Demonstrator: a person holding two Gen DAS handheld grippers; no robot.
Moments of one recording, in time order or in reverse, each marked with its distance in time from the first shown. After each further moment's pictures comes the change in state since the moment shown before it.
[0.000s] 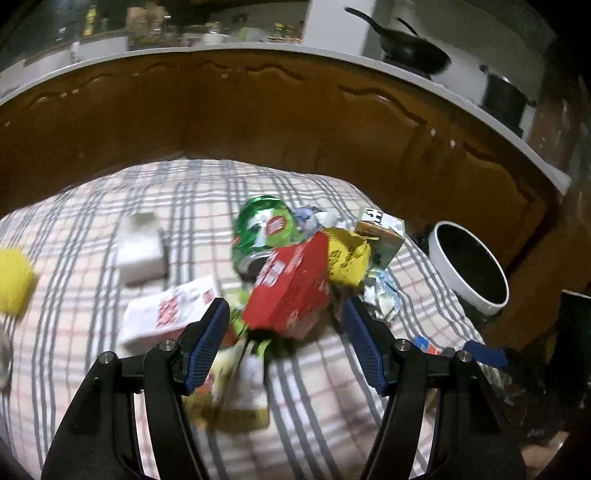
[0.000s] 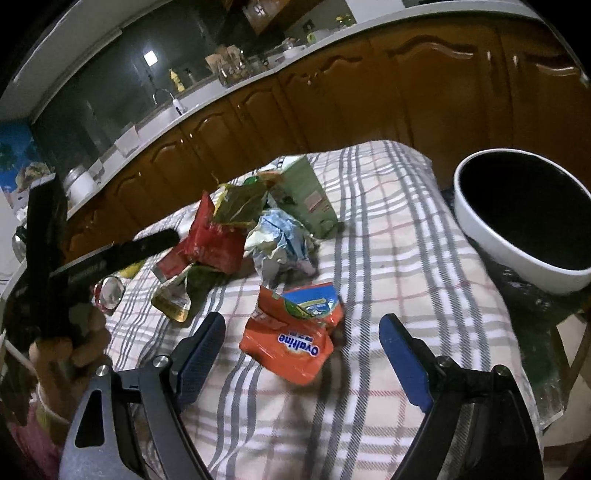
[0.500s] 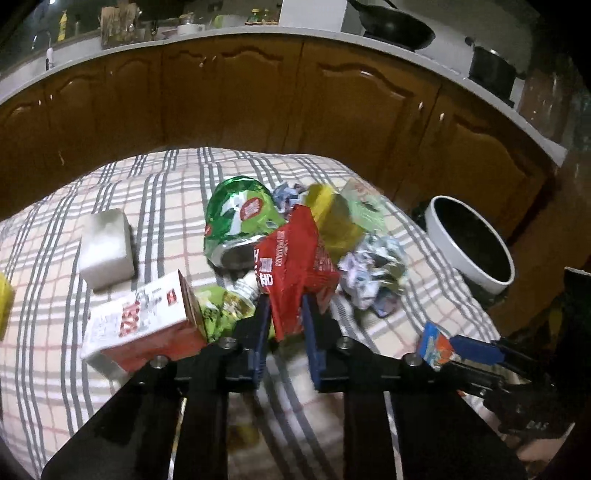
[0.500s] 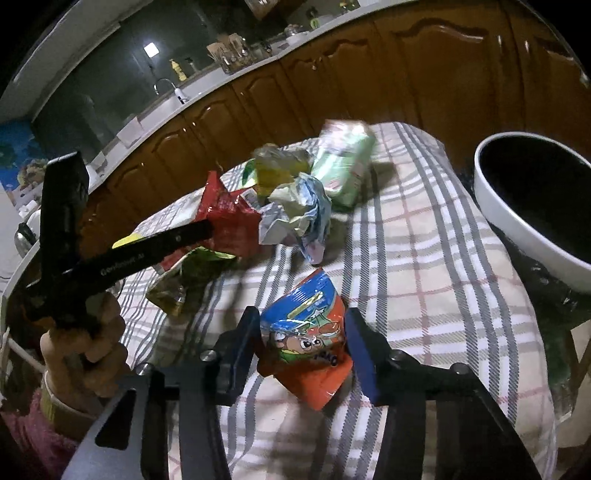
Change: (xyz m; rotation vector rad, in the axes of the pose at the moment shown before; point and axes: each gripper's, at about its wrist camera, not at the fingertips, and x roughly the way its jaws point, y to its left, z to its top) left arm 0.020 -0.012 -0.009 0.049 0.043 -0.030; right arm 0.015 0.001 -0.001 0.000 0.042 0.031
